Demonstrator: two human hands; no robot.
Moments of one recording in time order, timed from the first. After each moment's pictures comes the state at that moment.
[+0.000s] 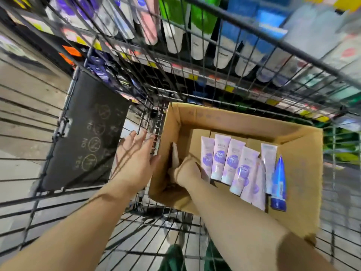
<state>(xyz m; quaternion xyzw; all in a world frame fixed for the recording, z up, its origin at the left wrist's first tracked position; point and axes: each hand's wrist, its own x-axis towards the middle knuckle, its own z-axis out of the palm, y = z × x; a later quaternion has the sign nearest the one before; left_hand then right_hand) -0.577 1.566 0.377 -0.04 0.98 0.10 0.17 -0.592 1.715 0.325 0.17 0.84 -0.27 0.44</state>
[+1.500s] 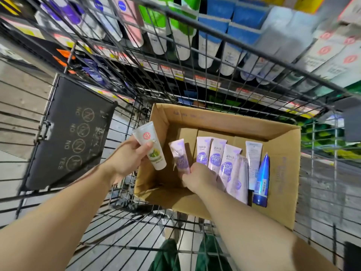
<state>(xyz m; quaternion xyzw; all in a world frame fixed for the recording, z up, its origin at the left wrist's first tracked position) -0.606 1.592 0.404 -0.24 0.76 0.53 0.31 -0.571 1.795 0.312 0.13 0.89 -0.20 0.39</state>
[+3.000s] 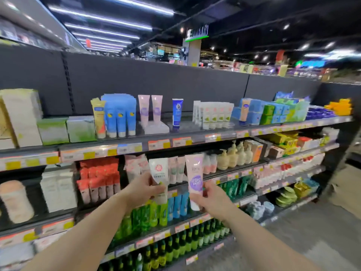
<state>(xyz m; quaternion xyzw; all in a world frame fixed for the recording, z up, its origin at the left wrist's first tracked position) -0.519 2.250 0.840 0.32 0.77 0.50 0.25 -0.363 2.436 0.824 0.22 0.84 -0.48 -0.10</state>
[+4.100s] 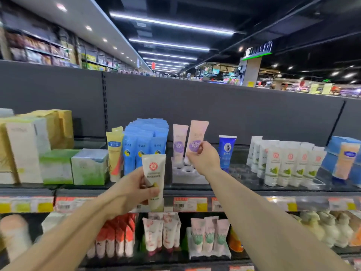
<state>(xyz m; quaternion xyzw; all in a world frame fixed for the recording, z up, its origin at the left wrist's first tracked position) -0.707 2.285 0.904 0.23 0.81 0.53 0.08 -0.724 2.516 0.935 0.12 0.86 -0.42 -0.26</state>
